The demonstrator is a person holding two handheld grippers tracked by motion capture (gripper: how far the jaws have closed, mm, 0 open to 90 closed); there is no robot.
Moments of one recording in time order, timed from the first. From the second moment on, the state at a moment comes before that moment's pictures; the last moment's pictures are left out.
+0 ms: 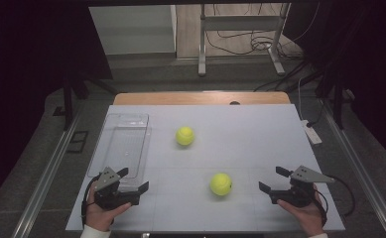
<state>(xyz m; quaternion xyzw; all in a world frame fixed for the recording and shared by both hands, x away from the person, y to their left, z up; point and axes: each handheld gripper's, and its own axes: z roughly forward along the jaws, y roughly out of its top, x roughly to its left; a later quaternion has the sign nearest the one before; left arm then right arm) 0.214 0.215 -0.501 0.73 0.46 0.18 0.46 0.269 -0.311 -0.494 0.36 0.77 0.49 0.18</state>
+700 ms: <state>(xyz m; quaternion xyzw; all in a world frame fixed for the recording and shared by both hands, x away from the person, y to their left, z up) 0.214 0.216 -0.498 0.72 0.47 0.18 0.48 0.269 -0.309 -0.499 0.36 0.78 0.48 0.17</state>
